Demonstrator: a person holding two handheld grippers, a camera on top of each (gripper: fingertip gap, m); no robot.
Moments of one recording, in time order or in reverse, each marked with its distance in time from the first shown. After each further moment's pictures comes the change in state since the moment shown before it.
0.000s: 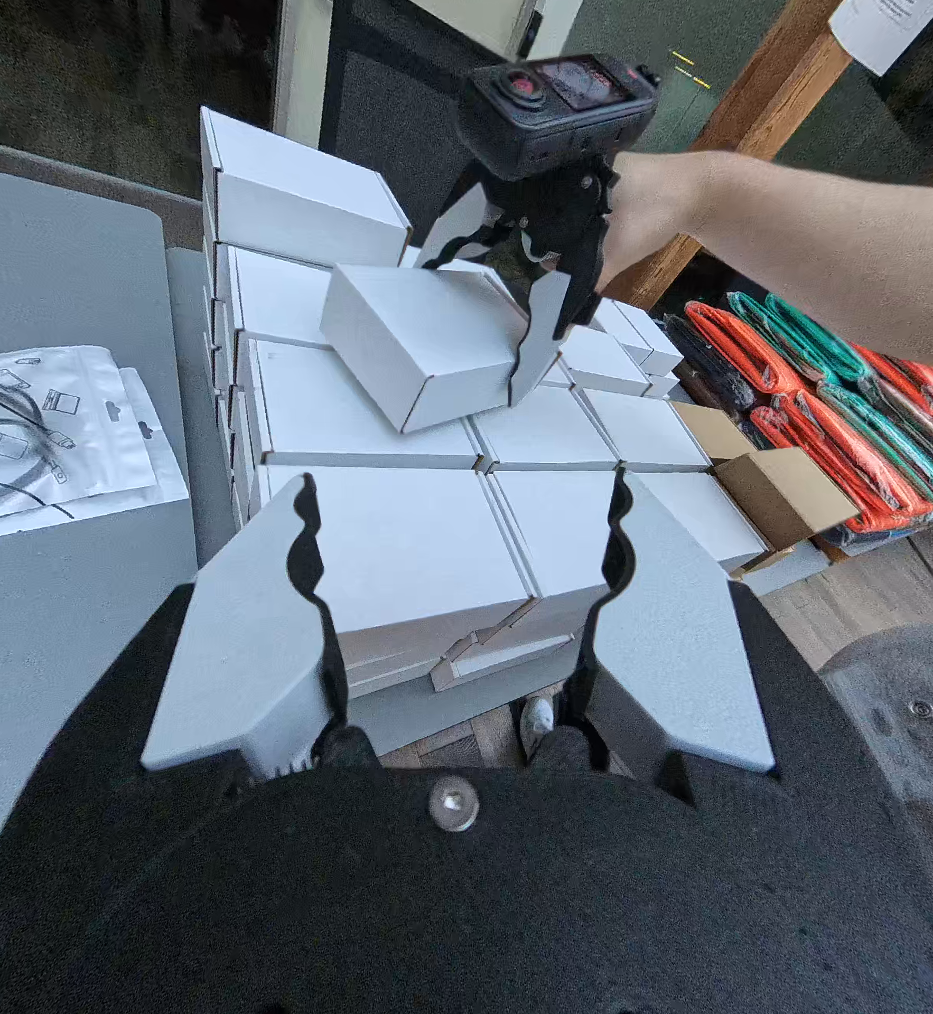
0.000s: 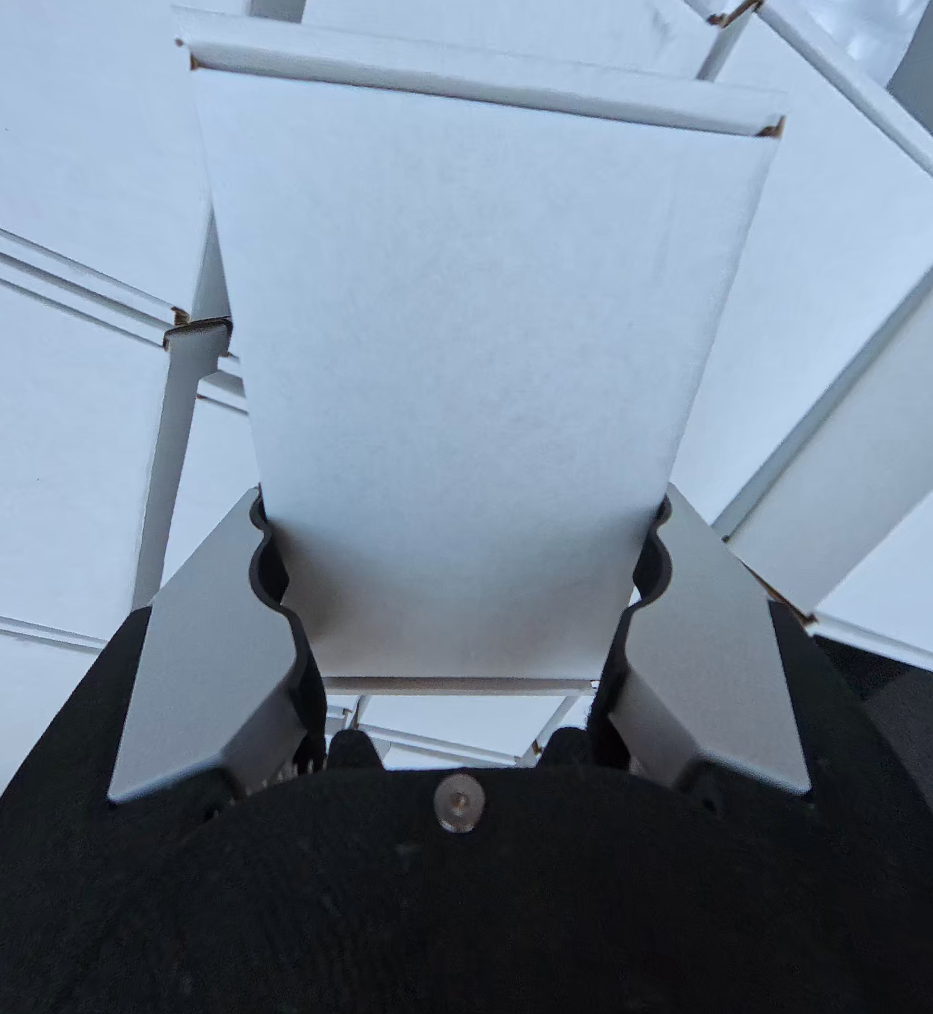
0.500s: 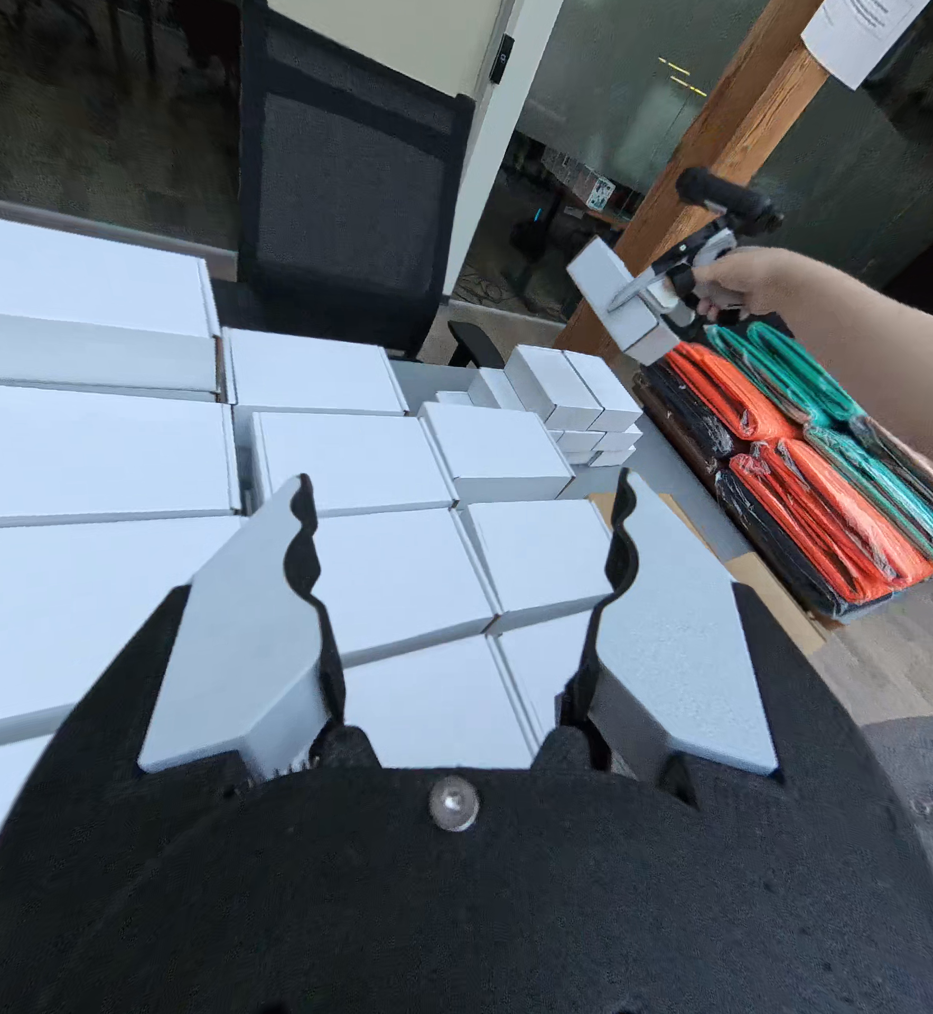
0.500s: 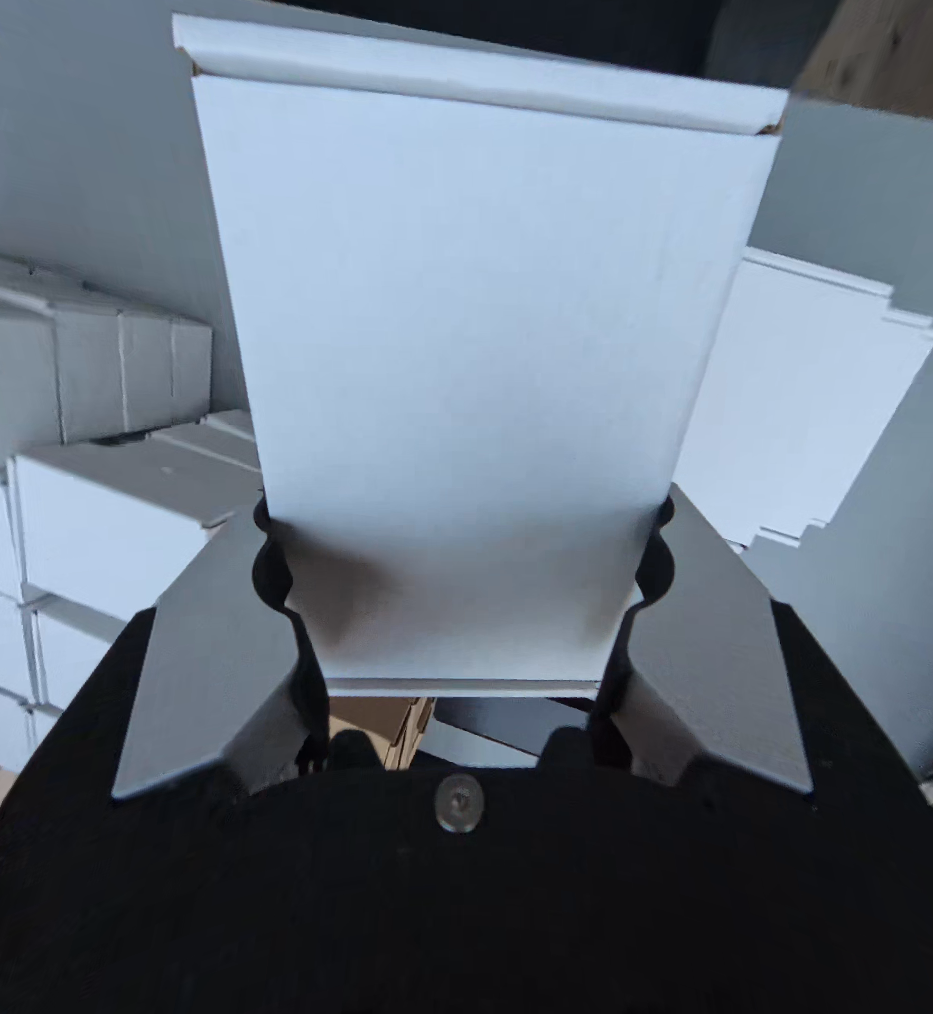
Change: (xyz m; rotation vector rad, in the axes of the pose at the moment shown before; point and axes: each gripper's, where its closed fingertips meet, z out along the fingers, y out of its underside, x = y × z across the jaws) left arm 0.130 -0.056 0.138 0.021 -0.010 0.030; right arm 0.023 0.554 -0.119 0.214 0.120 1.755
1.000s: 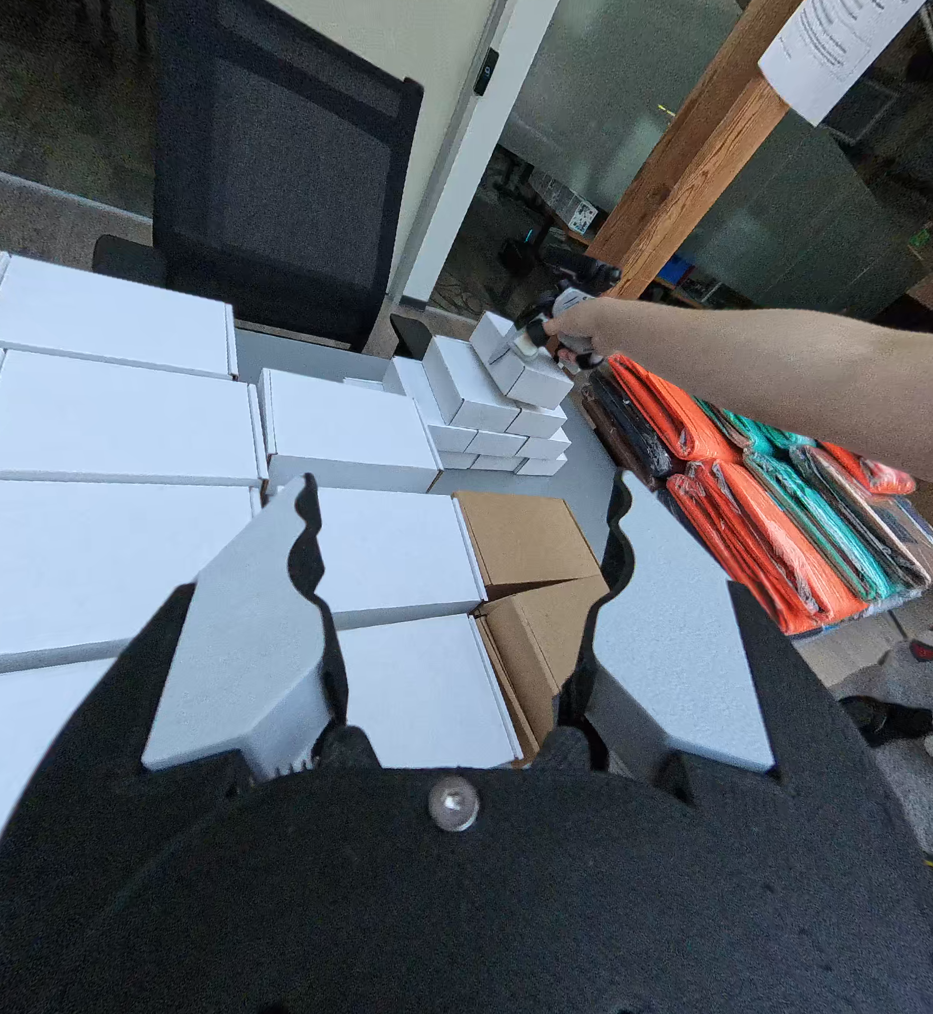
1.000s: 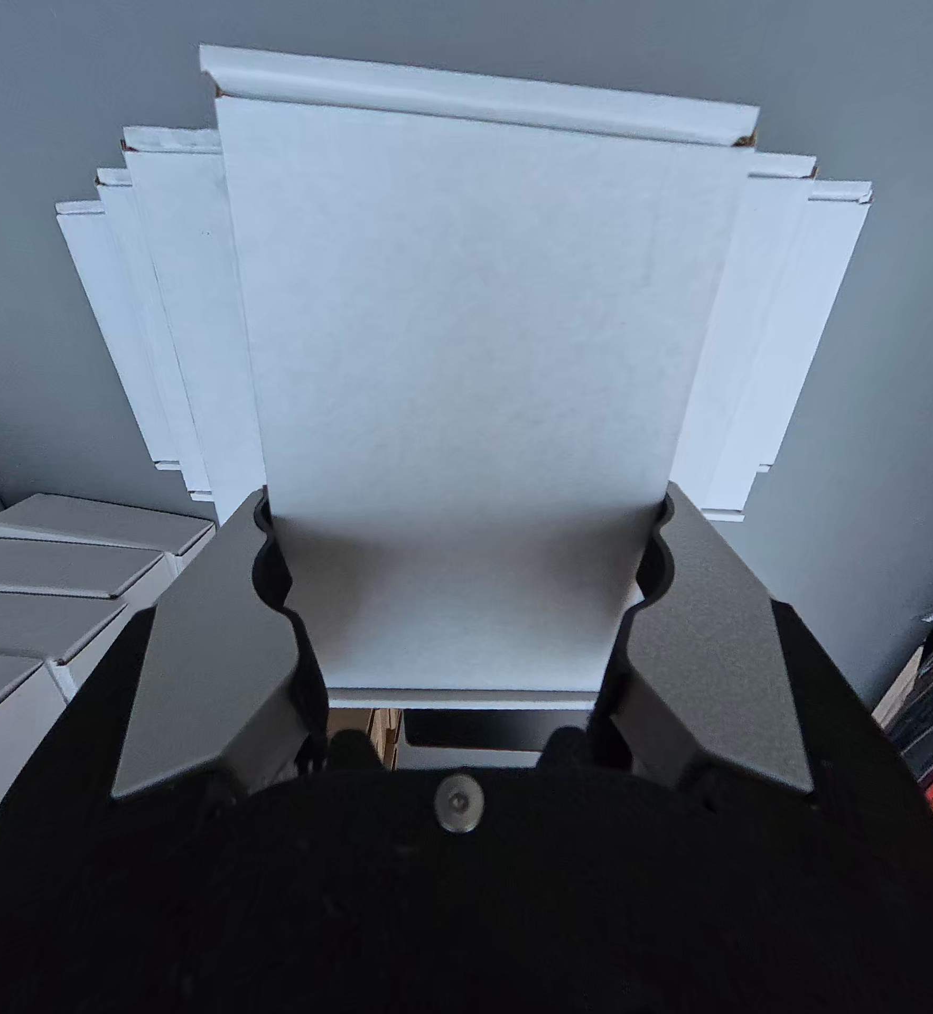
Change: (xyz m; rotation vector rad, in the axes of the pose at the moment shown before) left arm 0.137 0.039 0.047 0.035 -0.006 -0.085; right arm 0.090 0.019 0.086 -0.140 0.214 0.185
